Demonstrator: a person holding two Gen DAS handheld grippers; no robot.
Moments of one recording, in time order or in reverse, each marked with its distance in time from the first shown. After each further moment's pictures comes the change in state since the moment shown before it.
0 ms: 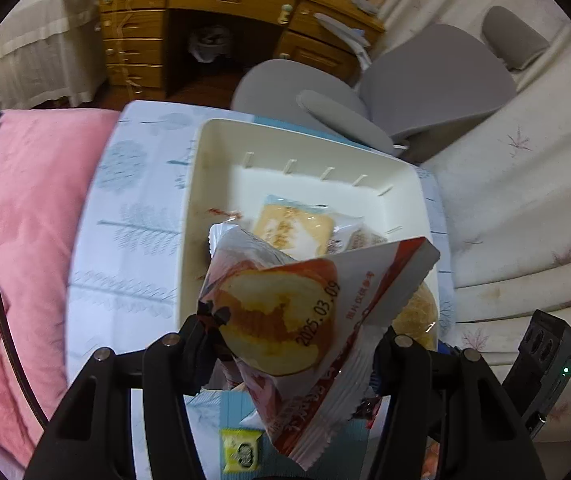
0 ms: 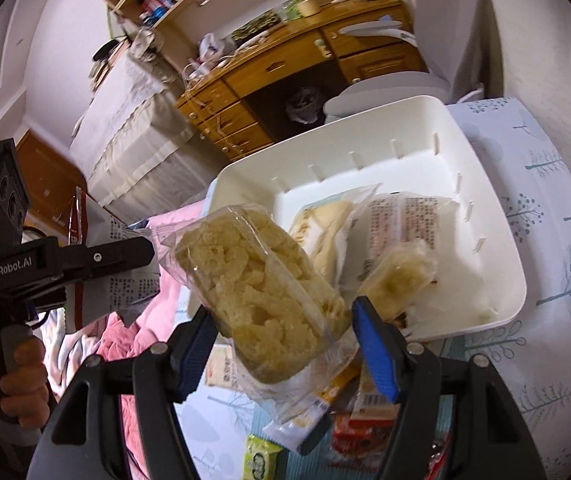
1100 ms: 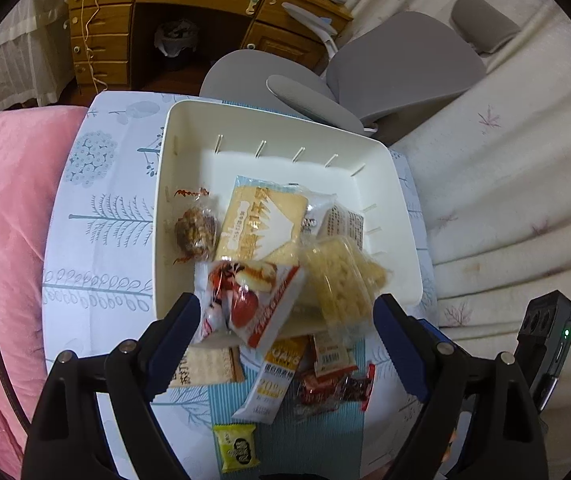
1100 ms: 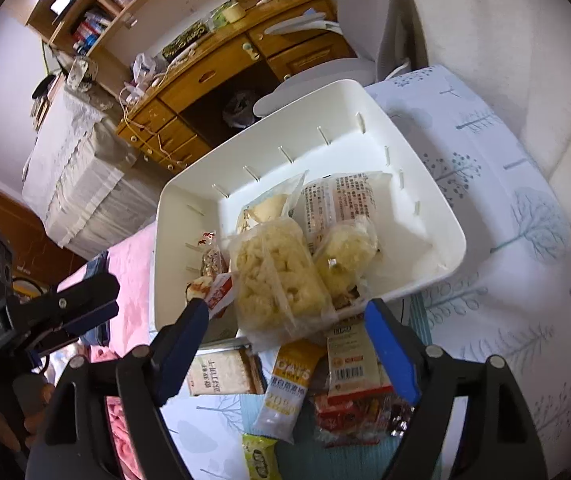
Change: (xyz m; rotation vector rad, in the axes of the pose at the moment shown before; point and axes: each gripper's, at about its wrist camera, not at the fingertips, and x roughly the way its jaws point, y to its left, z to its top) left arm -0.004 0.010 -0.021 0.059 0.024 -0.105; right arm -0.020 -0.015 -0.015 0.196 -0.010 -0.150
